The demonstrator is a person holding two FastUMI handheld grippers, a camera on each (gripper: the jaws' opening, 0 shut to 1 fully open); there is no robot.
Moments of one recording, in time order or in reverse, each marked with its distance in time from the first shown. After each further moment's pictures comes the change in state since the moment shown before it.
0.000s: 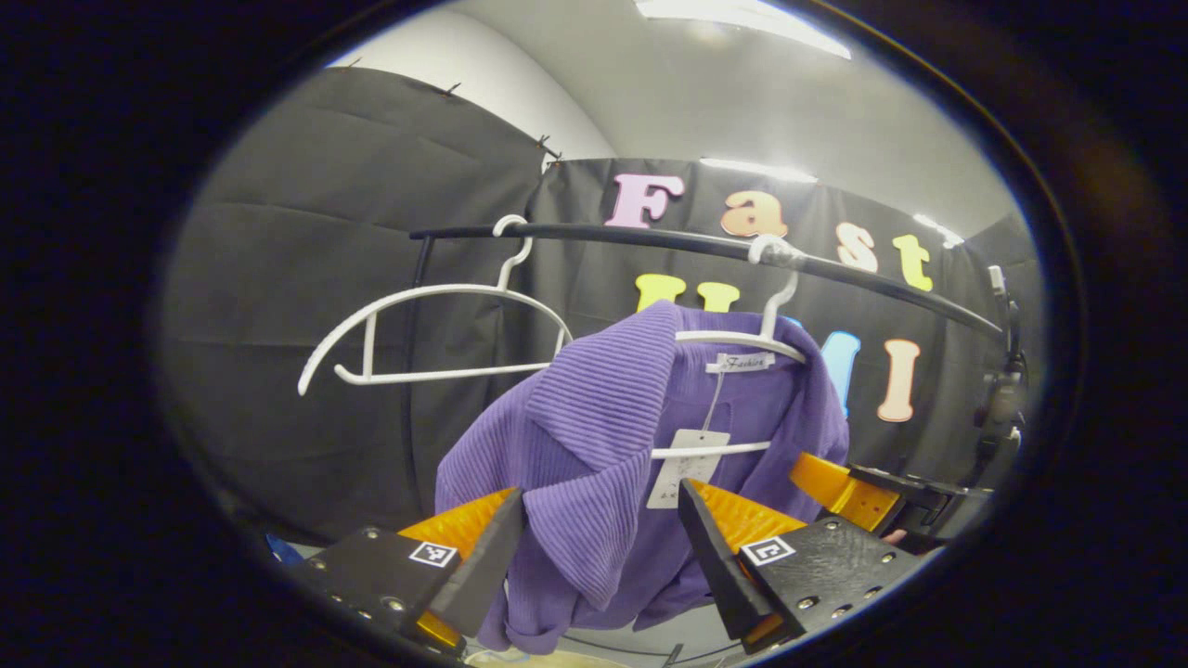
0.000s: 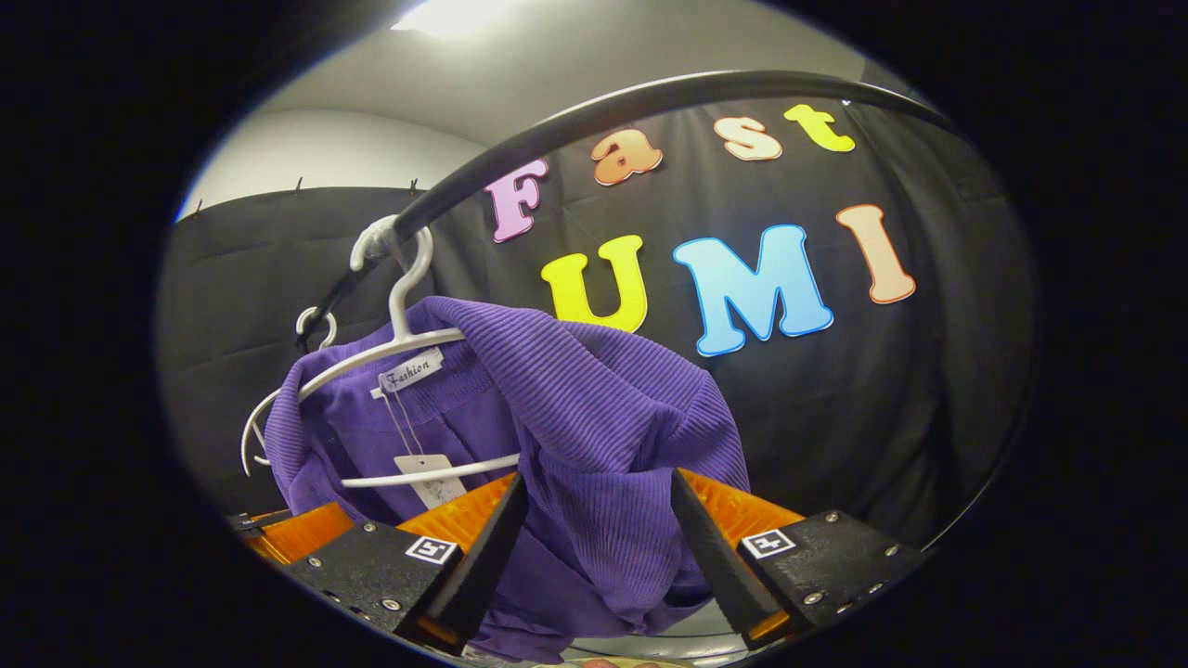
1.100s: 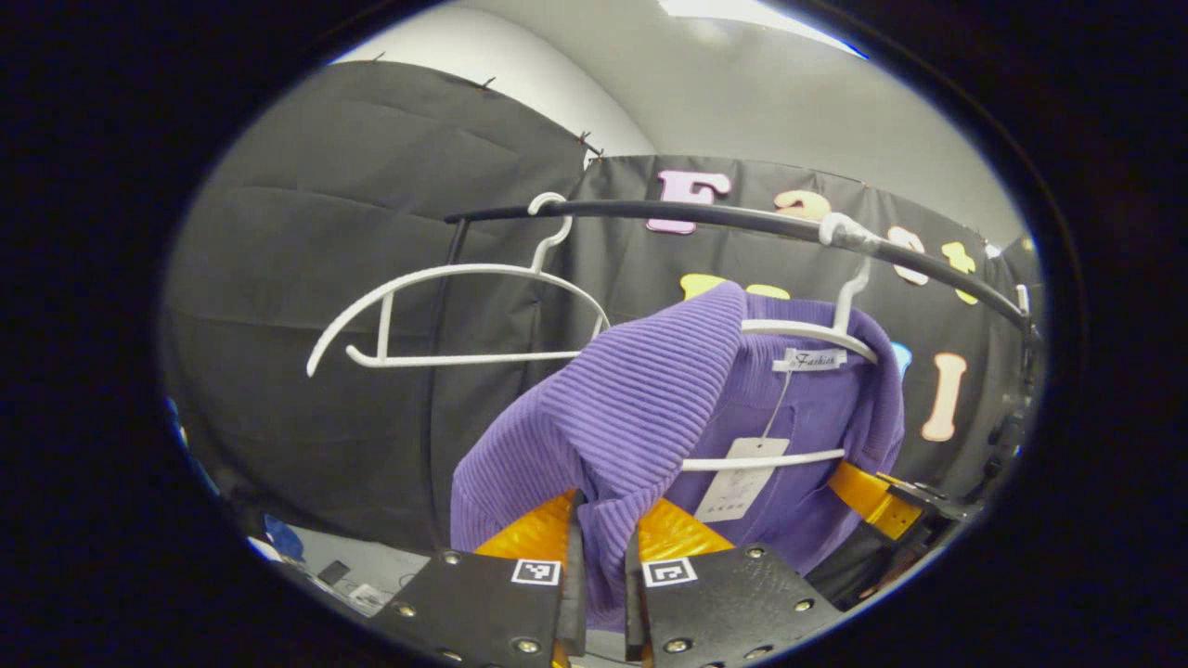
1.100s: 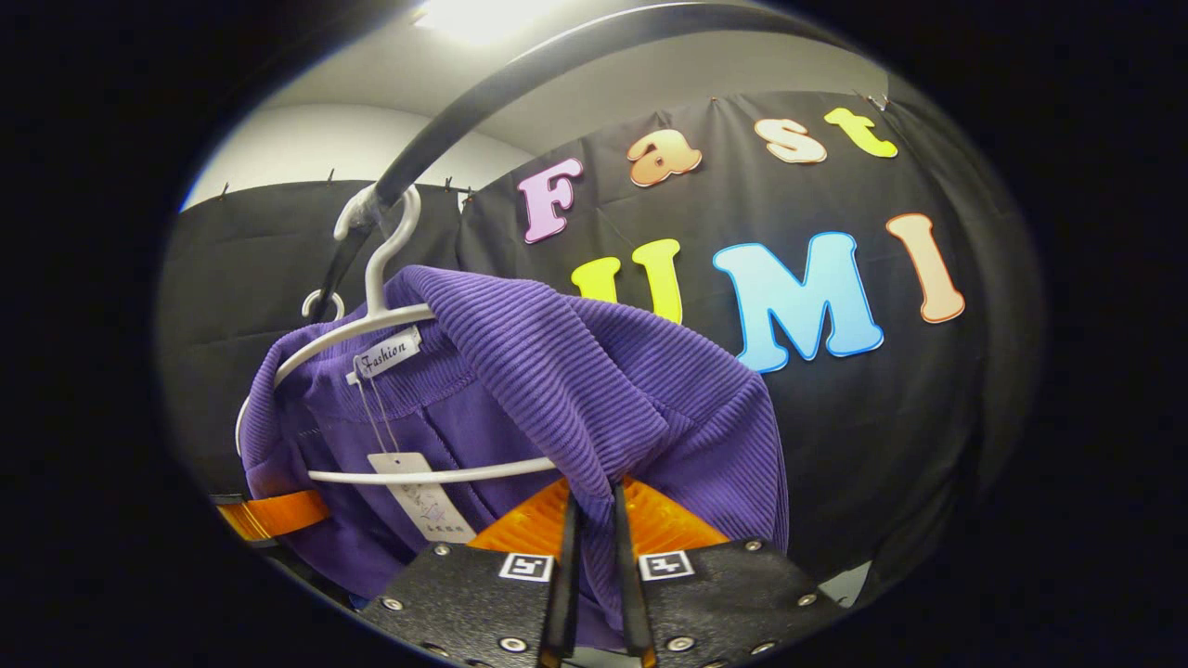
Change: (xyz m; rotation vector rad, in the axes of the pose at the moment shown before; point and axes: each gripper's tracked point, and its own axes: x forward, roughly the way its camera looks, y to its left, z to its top) left arm 0.029 0.007 -0.008 -0.069 -0.020 0.070; right arm 0.038 -0.005 -0.001 -0.062 -0.041 0.106
